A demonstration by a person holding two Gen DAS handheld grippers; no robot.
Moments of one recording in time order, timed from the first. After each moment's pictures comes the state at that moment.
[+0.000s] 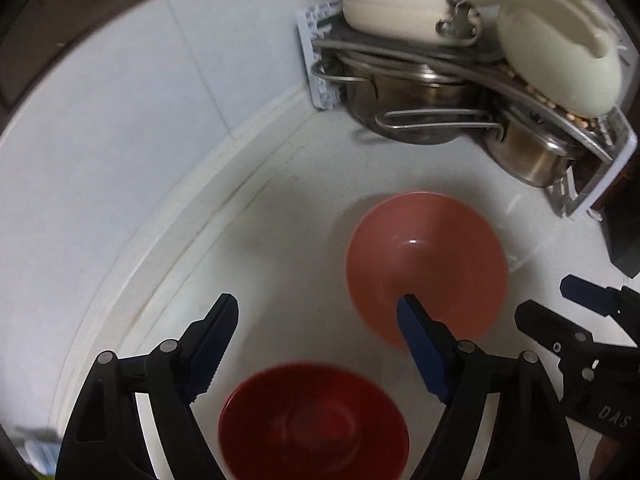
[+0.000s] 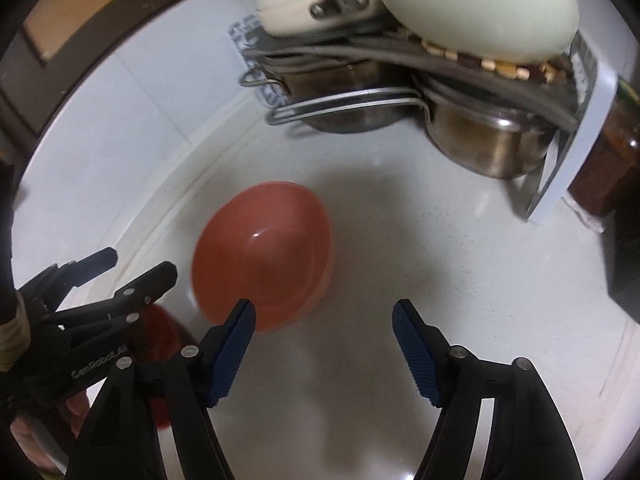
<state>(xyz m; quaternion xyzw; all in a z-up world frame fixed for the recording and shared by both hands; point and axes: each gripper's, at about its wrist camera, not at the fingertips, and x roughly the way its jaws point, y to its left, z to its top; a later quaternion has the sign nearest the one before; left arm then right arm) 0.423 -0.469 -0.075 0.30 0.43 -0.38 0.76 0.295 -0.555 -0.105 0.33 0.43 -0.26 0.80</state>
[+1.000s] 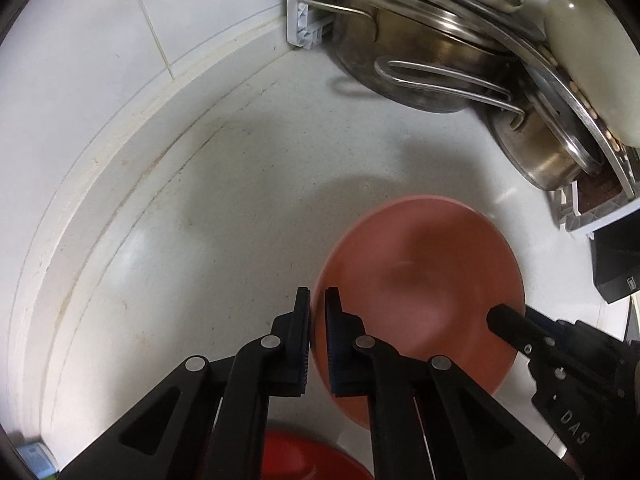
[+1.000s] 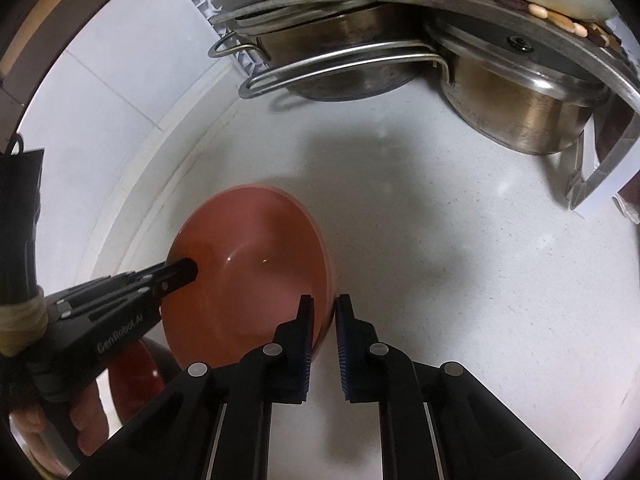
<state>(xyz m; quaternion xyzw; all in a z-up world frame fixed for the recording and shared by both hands) 0.448 -0.502 -0.133 0.26 0.54 -0.39 0.70 0.324 -0.574 -0.140 0.37 0.46 -0.25 0.76</state>
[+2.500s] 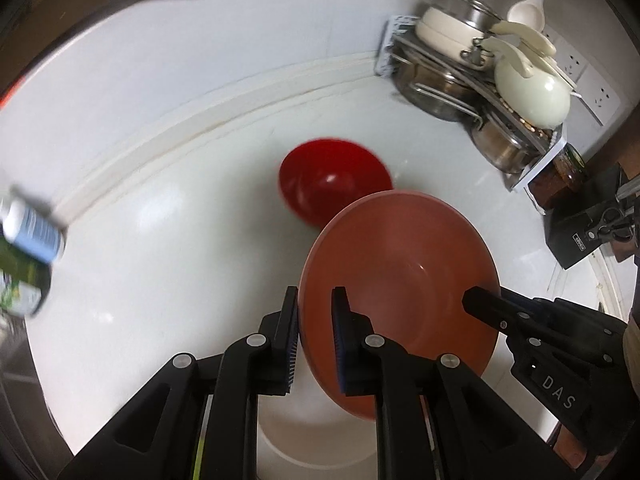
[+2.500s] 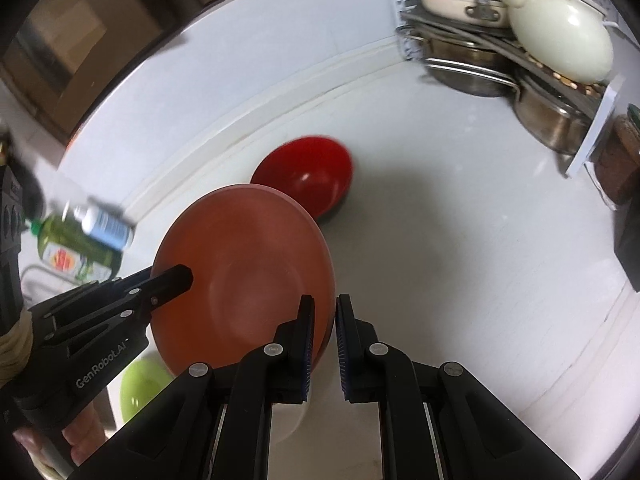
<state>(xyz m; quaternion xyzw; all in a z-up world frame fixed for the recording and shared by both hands) 0.287 -0.238 -0.042 0.13 0.52 -0.30 0.79 0.234 -0.374 -0.043 0.25 0.49 -0.11 0.83</state>
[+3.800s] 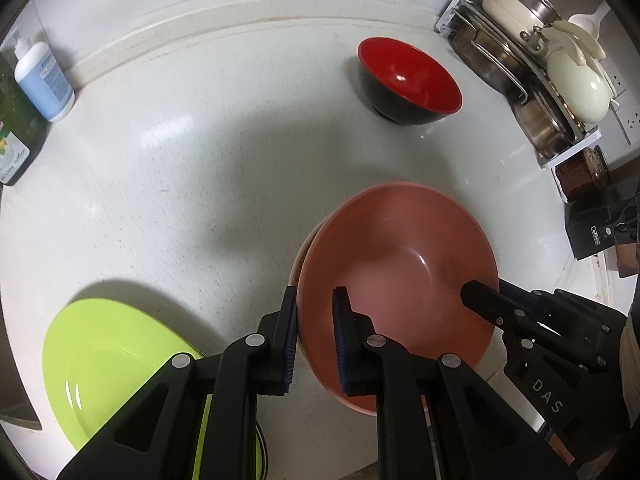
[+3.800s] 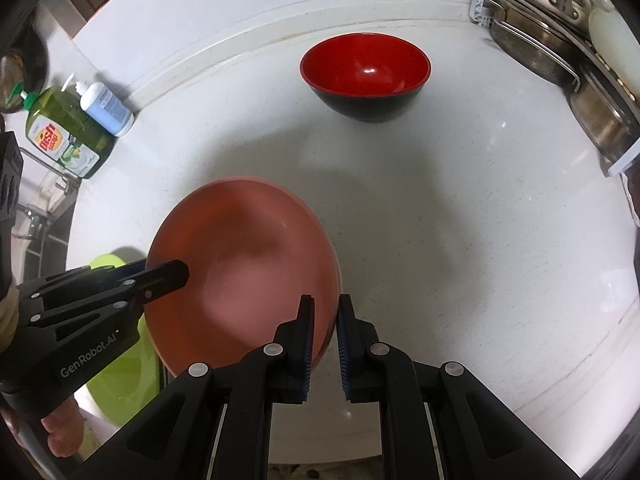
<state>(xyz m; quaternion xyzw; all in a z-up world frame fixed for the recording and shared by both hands) 0.259 -0.162 -0.125 0.06 0.61 -0.25 0.75 0.229 -0.307 -0.100 0.15 0.58 -0.05 0.80</state>
